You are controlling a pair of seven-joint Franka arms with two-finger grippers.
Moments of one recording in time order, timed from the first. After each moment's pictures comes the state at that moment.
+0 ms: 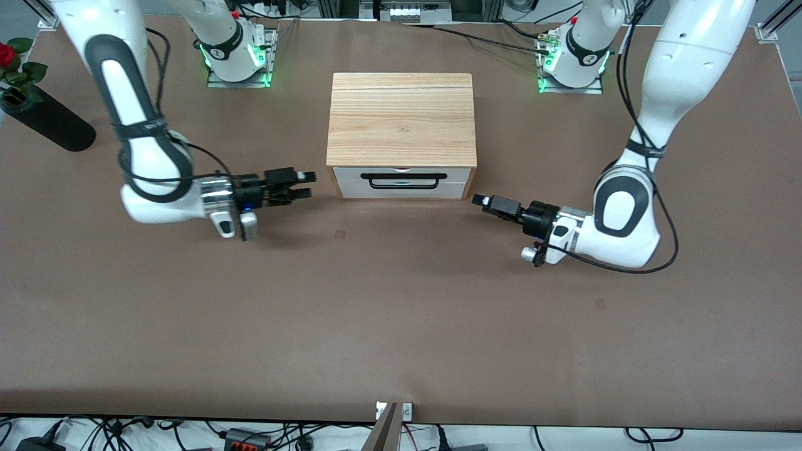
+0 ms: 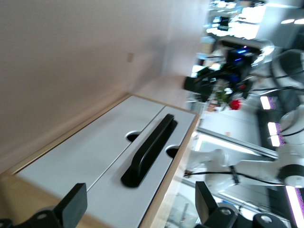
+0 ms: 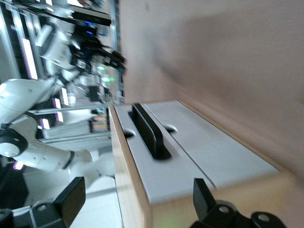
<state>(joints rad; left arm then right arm) -0.04 0.65 -0.17 -1.73 -1.17 1.68 0.53 0.21 0.44 0.01 -2.02 1.37 1.78 -0.82</state>
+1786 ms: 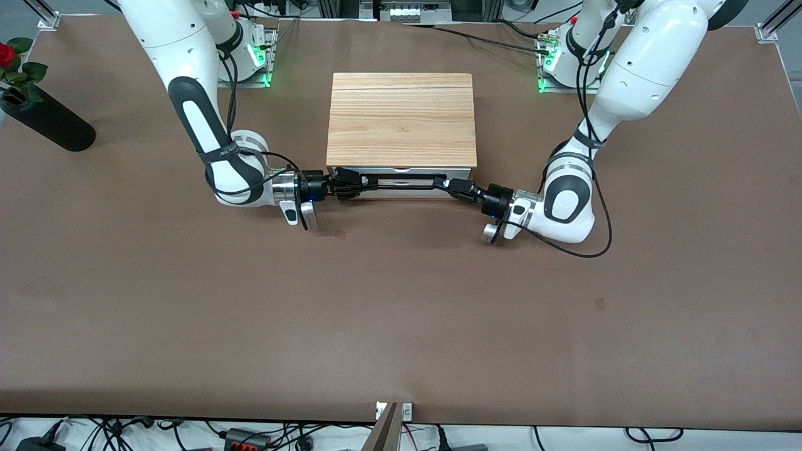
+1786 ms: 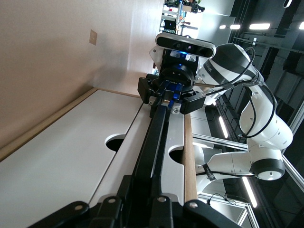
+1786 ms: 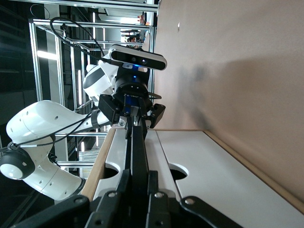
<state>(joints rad) -0.13 0.71 -0.20 -1.88 -1.42 1.70 0.81 0.38 0.57 0.01 -2.07 1.77 1.82 -1.12</state>
